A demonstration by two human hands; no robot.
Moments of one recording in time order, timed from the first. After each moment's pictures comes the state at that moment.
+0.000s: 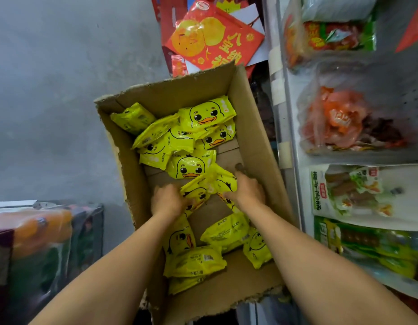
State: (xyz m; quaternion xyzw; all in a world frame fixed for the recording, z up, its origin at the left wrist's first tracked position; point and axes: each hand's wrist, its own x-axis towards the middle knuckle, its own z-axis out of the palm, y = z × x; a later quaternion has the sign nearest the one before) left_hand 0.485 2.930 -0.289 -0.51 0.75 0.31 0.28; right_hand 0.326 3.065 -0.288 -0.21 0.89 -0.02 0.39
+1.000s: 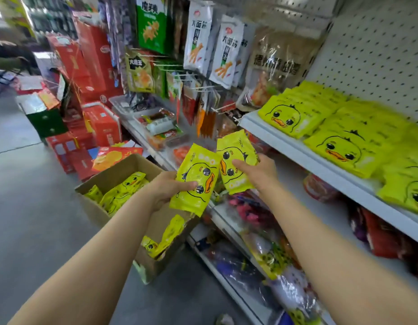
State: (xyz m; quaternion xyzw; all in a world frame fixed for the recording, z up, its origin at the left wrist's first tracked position) left_hand 0.652 3.083 0.133 -0.10 0.70 0.68 0.20; right_hand 0.595 3.324 0.155 0.07 0.85 -0.53 -0.04
